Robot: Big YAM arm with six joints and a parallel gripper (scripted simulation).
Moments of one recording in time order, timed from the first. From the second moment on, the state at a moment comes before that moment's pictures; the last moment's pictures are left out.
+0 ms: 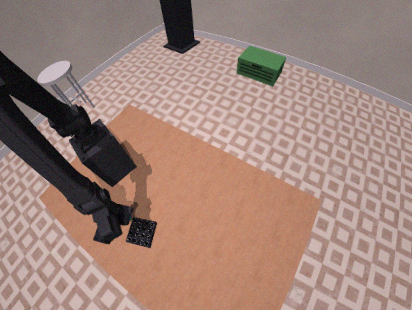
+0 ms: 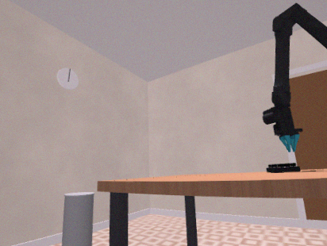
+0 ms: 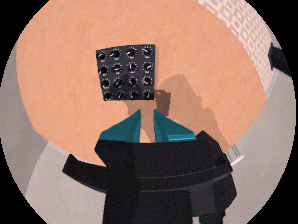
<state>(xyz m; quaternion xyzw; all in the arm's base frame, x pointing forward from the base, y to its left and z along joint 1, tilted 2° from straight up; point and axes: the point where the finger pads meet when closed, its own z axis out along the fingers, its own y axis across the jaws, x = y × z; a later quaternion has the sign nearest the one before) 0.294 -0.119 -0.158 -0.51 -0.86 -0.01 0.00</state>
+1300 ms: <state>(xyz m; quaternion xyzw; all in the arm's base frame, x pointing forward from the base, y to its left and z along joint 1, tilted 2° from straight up) 0.295 -0.120 -0.175 -0.51 -0.86 -0.01 0.00</state>
